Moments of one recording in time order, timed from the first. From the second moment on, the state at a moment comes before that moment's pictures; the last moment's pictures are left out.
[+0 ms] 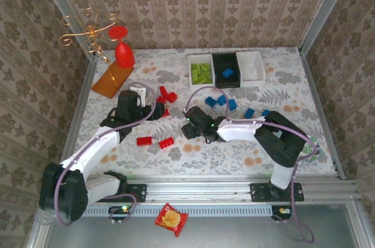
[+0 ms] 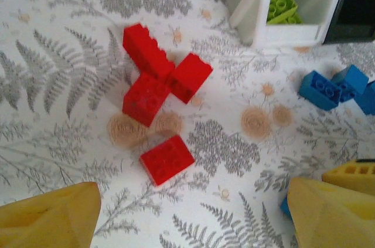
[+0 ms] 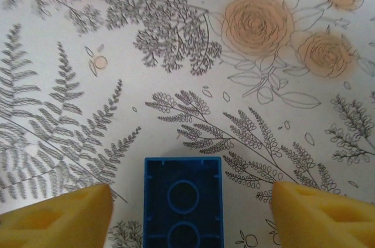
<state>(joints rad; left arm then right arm) -0.37 1.12 0.65 -0.18 0.17 -0.31 0.87 1.81 0.97 -0.09 0.23 0.26</state>
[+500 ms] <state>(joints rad) -0.37 1.12 0.61 -0.14 0.24 -0.35 0.83 1.76 0.99 -0.14 0.23 0.25</state>
